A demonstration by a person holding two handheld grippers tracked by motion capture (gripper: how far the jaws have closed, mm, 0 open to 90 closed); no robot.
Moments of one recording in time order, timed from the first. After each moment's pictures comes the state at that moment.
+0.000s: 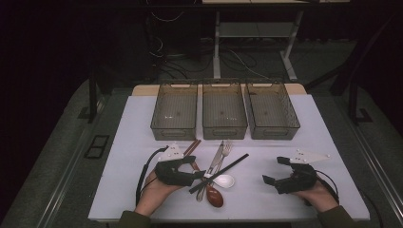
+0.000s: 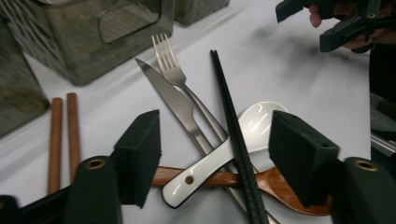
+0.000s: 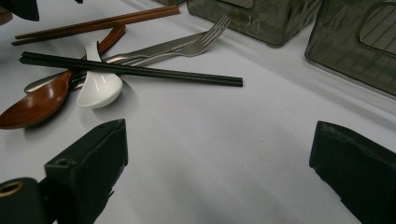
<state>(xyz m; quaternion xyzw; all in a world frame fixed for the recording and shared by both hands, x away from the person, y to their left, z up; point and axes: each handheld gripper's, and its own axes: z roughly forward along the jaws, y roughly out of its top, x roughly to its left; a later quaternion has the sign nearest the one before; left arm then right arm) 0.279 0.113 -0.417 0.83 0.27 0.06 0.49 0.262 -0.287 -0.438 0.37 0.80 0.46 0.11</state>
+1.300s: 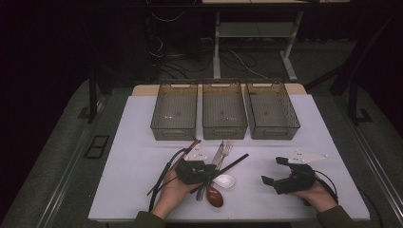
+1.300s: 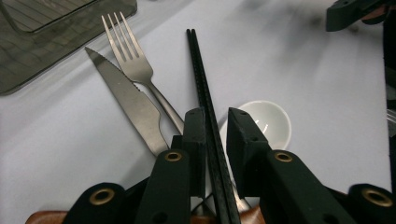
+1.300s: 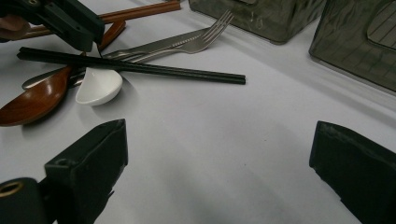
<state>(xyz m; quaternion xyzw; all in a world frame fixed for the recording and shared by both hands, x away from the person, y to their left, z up) 0.288 0.064 -0.430 0.86 0.25 0.04 0.43 0.263 -0.284 -0.440 0.36 0.81 0.45 0.11</state>
